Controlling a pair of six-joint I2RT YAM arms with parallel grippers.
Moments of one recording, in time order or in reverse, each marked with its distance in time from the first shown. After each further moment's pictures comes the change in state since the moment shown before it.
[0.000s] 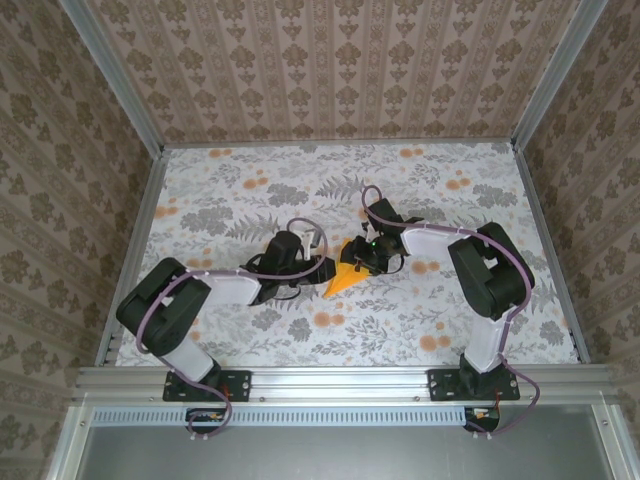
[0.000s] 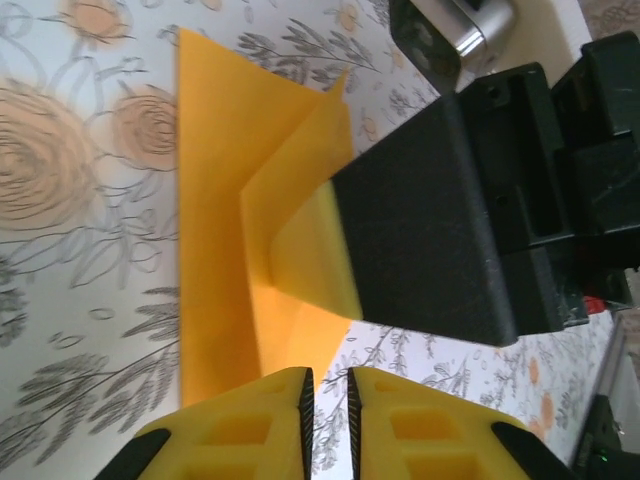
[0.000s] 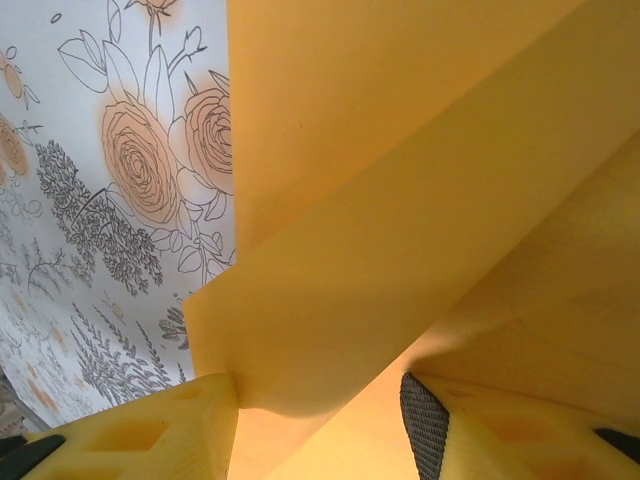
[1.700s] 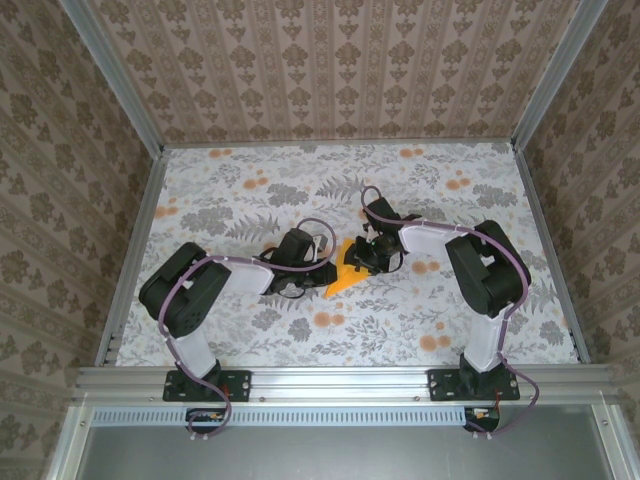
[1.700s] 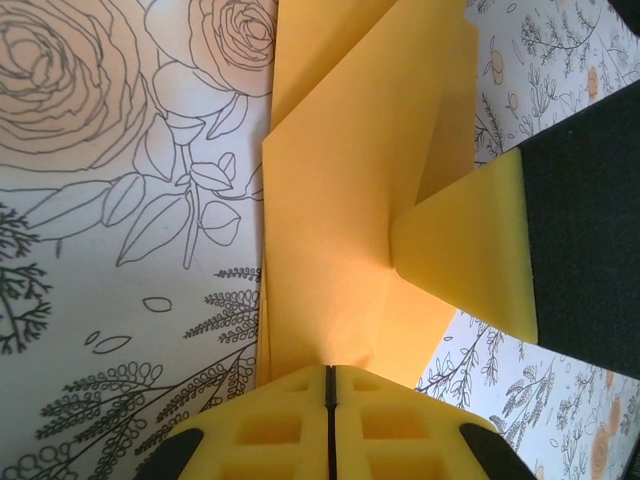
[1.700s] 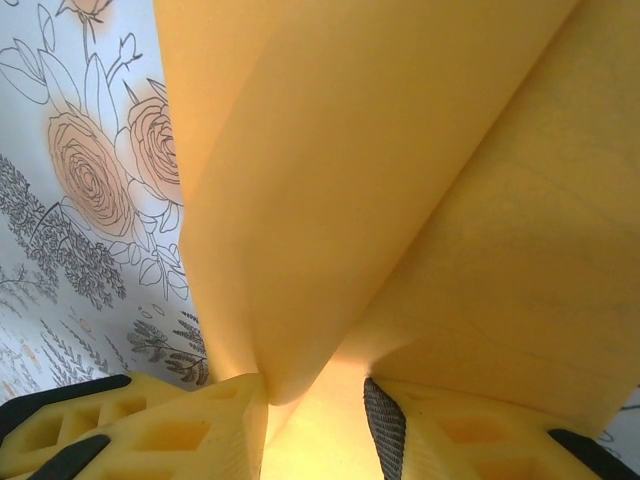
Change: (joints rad) left arm 0.000 0.140 0.109 -0.164 -0.005 -0.002; right arm 0.002 0.031 0.037 -0.075 0.027 0.008
